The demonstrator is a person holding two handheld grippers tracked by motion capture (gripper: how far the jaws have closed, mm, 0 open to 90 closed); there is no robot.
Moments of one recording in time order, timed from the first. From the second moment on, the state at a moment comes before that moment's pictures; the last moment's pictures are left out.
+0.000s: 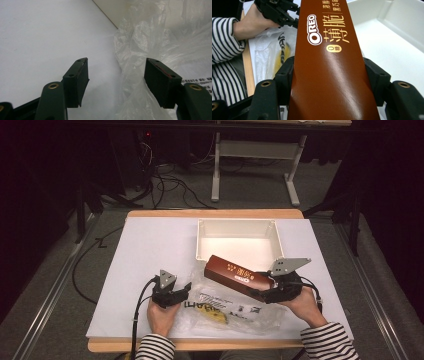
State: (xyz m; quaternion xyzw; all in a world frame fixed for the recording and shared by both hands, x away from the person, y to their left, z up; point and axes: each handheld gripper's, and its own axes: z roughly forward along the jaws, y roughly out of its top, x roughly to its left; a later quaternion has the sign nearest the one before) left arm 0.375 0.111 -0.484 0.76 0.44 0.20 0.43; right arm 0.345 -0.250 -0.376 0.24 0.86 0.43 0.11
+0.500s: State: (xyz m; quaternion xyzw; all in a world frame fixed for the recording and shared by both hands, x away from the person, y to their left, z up) left arm 0.371 0.108 -0.483 0.77 0.43 0.21 0.43; right arm 0.367 -0.262 -0.361 0.28 0.85 0.42 0.13
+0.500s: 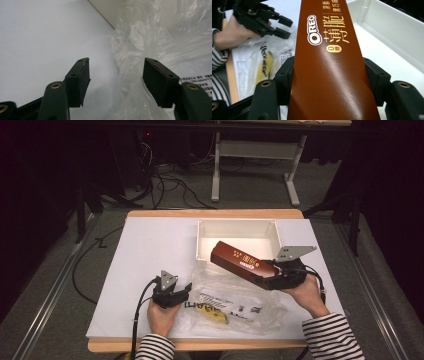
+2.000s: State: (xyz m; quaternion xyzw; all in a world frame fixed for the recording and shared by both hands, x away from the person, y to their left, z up) left arm 0.372 0.107 -0.484 0.78 0.41 0.19 0.43; right arm 0.477 -0.218 -0.421 0.41 0.84 0.32 0.16
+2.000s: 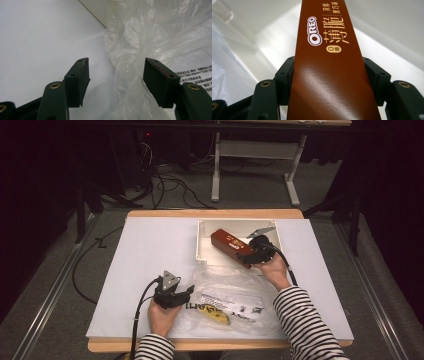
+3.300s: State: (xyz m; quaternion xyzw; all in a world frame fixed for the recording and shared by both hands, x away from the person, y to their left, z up) left arm 0.371 0.107 -0.484 0.78 0.40 0.20 0.43; right arm 0.473 -0.231 -0.412 0.44 0.80 0.37 0.18
